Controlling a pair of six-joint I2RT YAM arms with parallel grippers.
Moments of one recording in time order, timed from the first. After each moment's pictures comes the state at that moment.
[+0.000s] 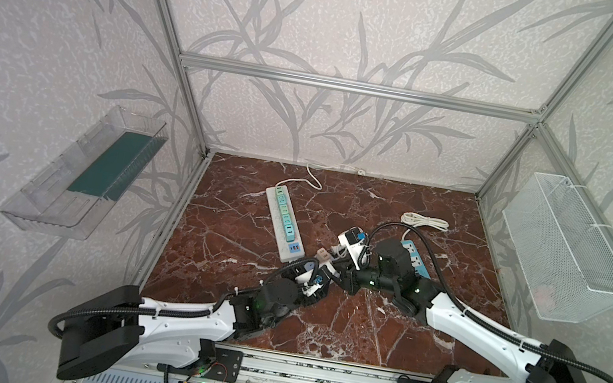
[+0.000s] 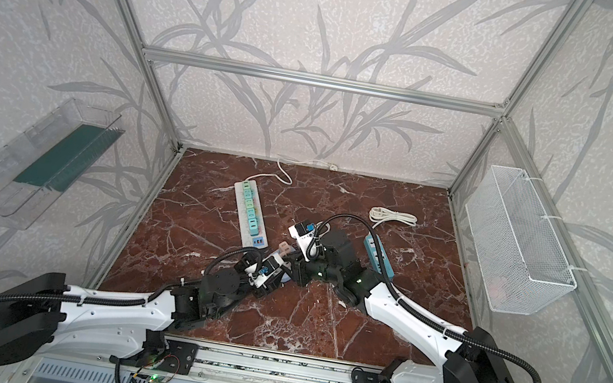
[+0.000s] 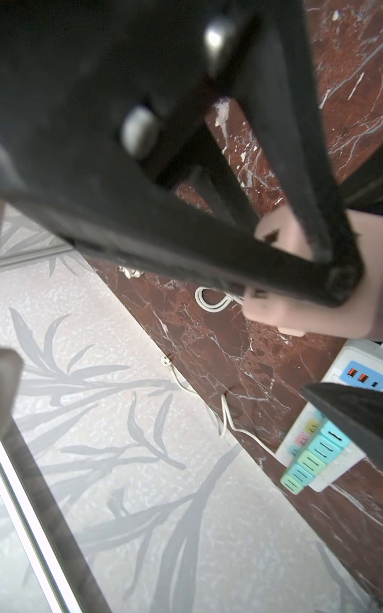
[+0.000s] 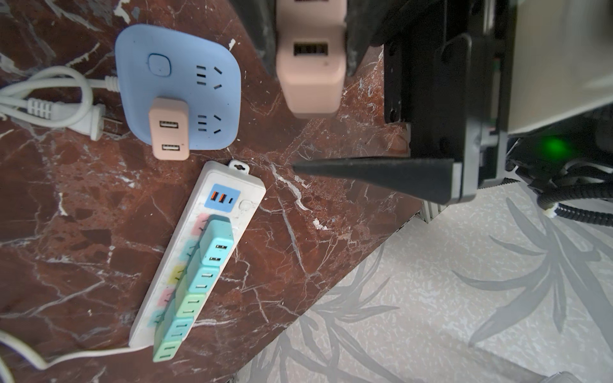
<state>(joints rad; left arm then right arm) -1.07 1.08 0.34 0.54 -0.55 0.25 0.78 1.27 0.78 0.03 -0.42 0.27</state>
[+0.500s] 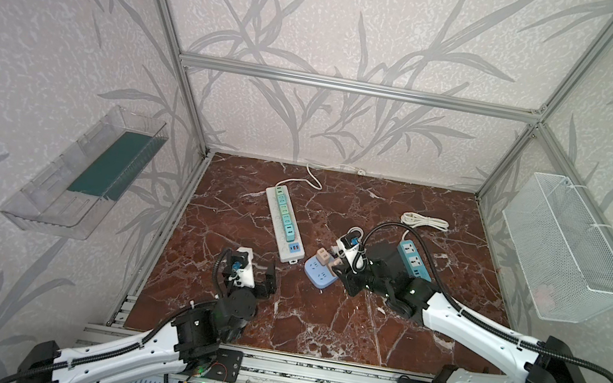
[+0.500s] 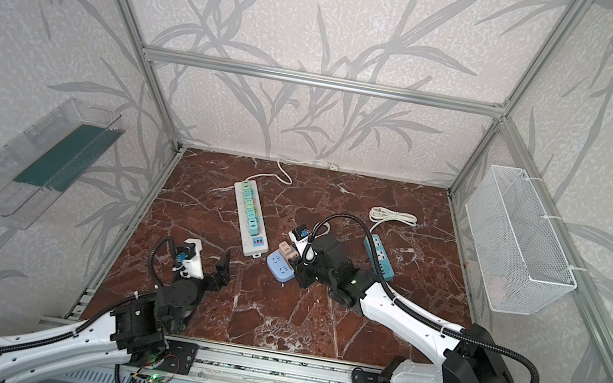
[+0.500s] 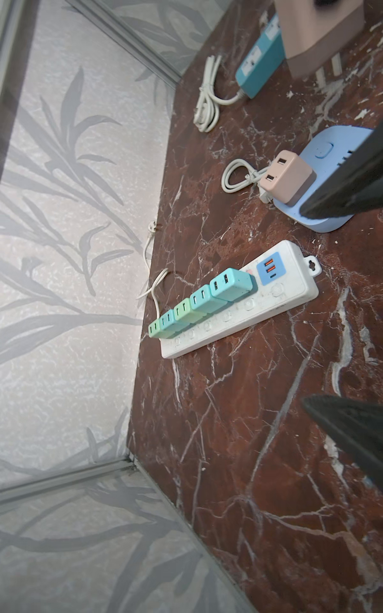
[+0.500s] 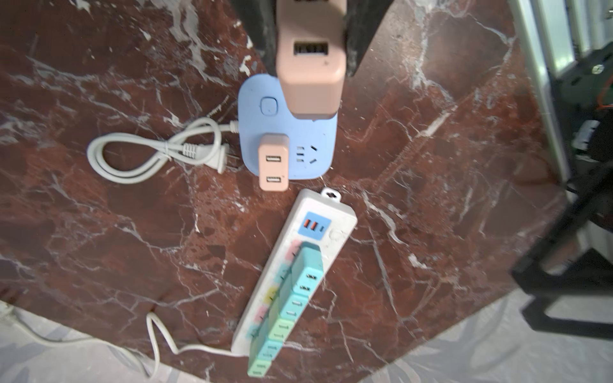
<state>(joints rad) -1.02 0.37 0.15 -0.06 -0.97 -0.48 0.84 1.32 0.81 -0.16 -0.05 0.06</state>
